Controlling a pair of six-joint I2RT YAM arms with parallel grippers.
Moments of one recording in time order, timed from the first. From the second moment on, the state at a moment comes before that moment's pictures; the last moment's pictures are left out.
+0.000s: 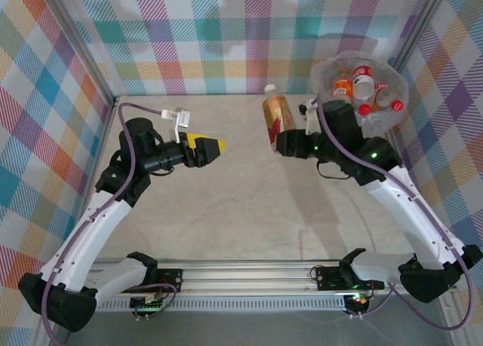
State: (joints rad) left arm -0.39 1.02 1.10 -0.32 0.65 -0.48; right arm 0.59 1.21 1.55 -0.96 -0.05 0.39
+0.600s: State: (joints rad) left arm -0.42 1.01 1.05 -0.32 0.71 -0.17; right arm 0.28 1.64 2.10 -1.24 0.18 0.37
